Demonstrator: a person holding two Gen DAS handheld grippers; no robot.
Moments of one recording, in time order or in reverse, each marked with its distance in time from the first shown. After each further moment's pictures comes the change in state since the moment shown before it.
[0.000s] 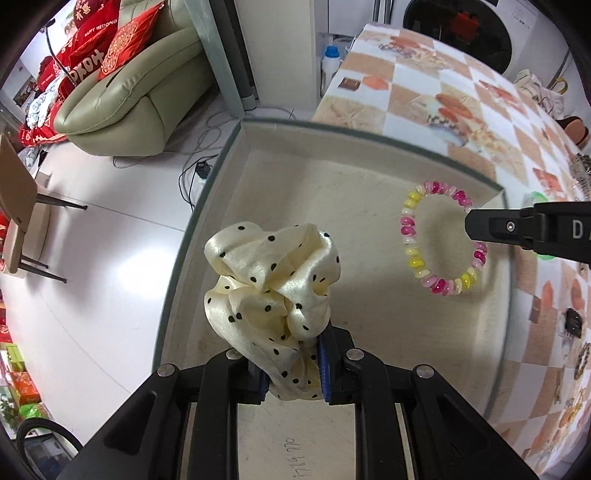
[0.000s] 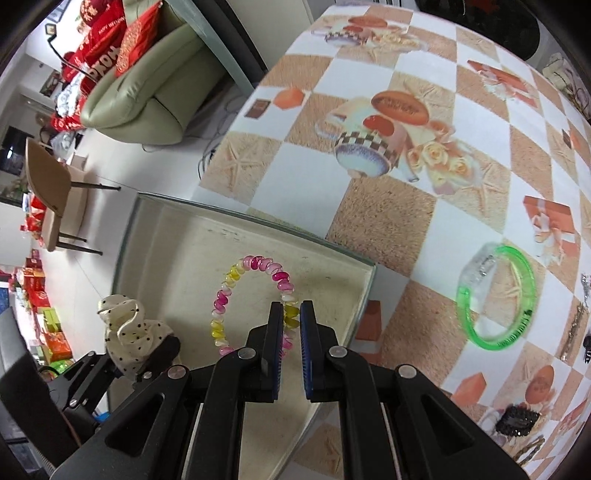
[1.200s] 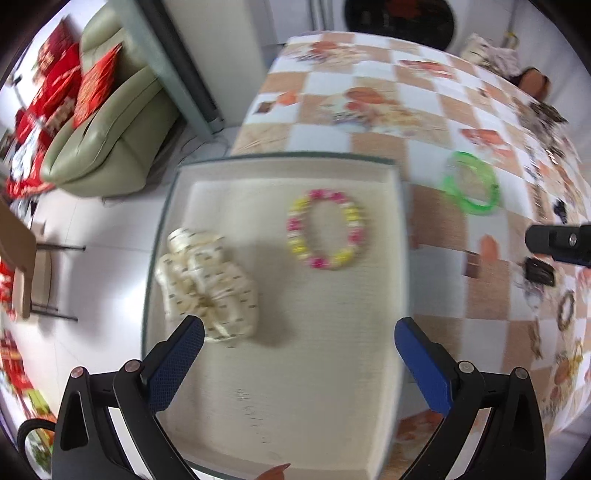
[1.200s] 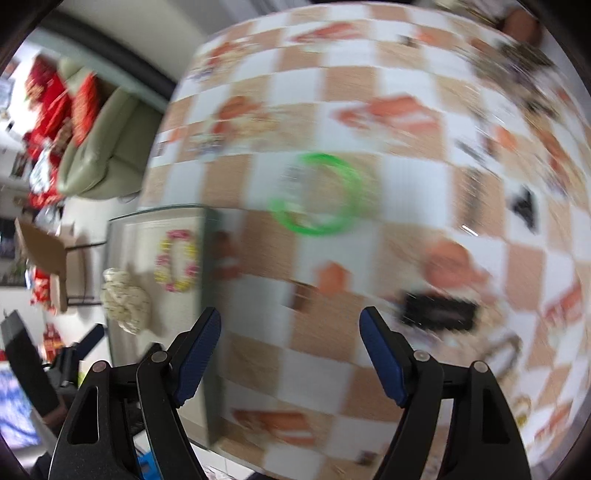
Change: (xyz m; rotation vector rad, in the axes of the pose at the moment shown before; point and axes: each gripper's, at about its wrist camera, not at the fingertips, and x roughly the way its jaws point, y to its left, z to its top) left arm -0.068 -0.079 -0.017 0.198 -0.038 -0.002; right arm -0.086 -0.134 -0.095 0.338 -0.047 0.003
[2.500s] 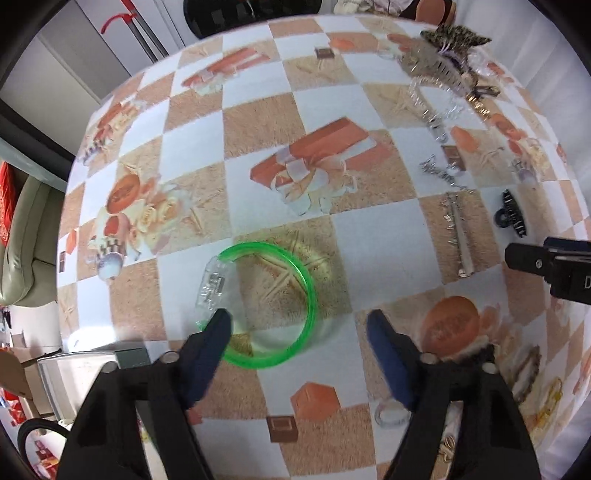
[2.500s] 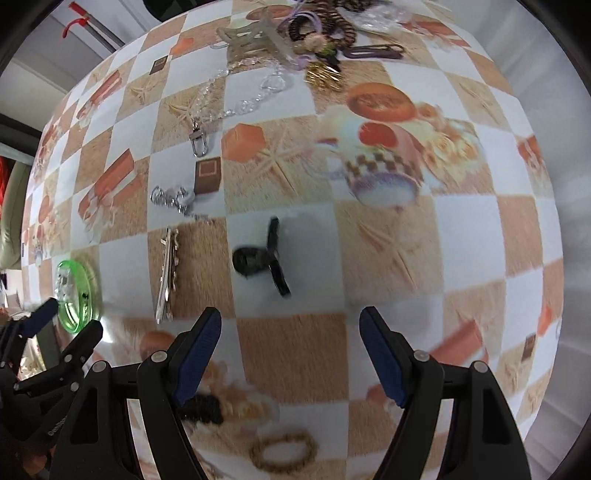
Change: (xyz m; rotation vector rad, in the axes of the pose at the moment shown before) left arm 0.068 -0.202 0.112 0.338 0.043 -0.114; right arm 0.010 -0.198 0.065 0.190 -0.033 -0.230
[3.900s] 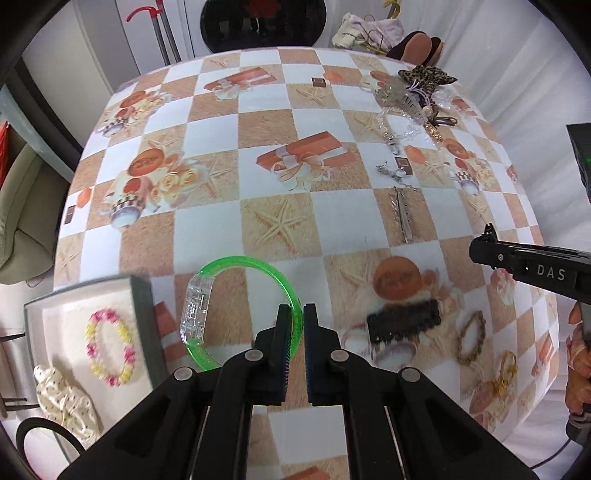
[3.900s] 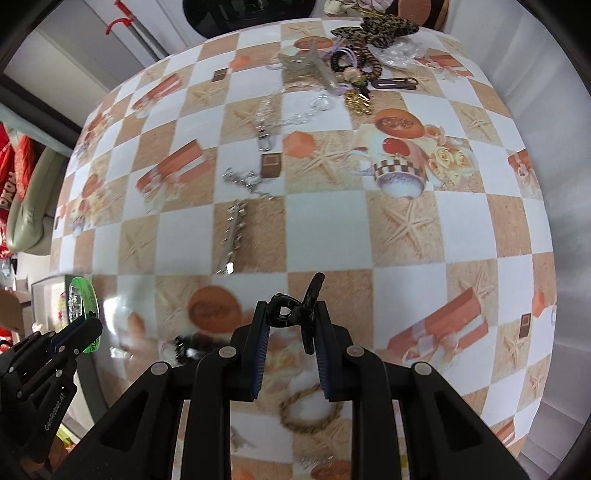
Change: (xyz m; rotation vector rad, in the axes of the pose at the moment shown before) left arm -0.070 0.020 -0.066 -0.077 -0.104 -0.153; right arm -0.048 0.031 -0.028 -0.078 -0.083 0.066
